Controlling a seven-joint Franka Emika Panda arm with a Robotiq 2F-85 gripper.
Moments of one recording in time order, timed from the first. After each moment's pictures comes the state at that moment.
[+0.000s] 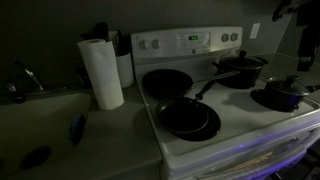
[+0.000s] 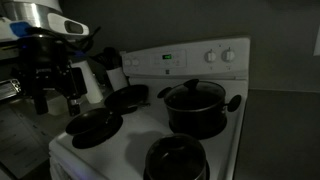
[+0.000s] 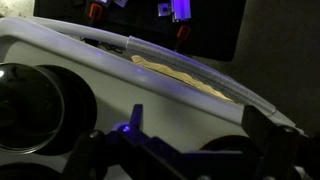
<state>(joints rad) 0.13 -0.62 0.00 -2.42 0.09 1.57 -0.10</state>
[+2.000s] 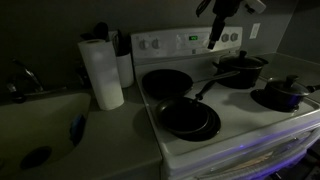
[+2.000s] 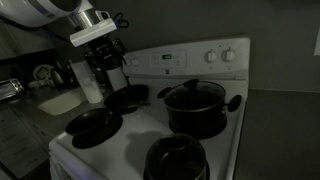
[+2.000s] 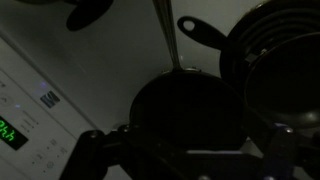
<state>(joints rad) 0.18 -0.10 0.06 -2.00 -0.09 2.17 -0.49</state>
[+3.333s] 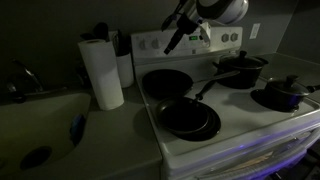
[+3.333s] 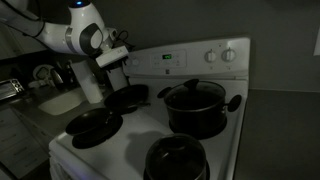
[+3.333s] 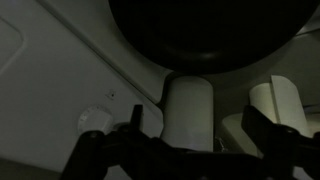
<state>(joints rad) 0.18 0.25 0.15 -1.83 0.24 2.74 -0.73</state>
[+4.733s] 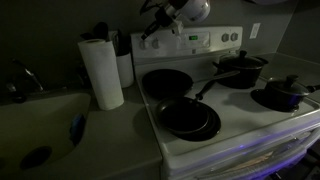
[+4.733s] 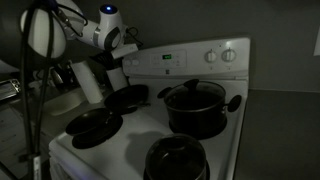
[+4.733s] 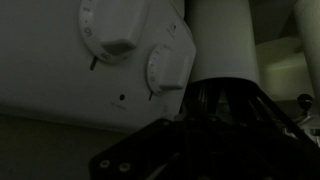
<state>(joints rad) 0.11 0.71 0.29 -1.14 0.35 2.62 -0.85</state>
